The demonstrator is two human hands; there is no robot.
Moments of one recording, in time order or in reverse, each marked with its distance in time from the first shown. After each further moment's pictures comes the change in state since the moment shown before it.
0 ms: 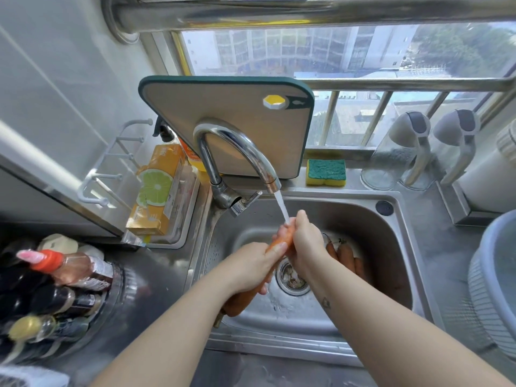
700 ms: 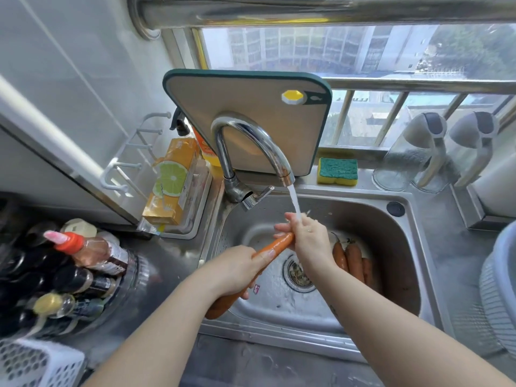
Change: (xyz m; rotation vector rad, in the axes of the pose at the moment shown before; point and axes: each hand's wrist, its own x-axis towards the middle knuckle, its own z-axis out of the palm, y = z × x) left_hand -0.031 -0.018 -0.016 0.202 0.024 -0.100; right_hand -0.010 0.013 -0.008 -0.415 -0.140 -0.284
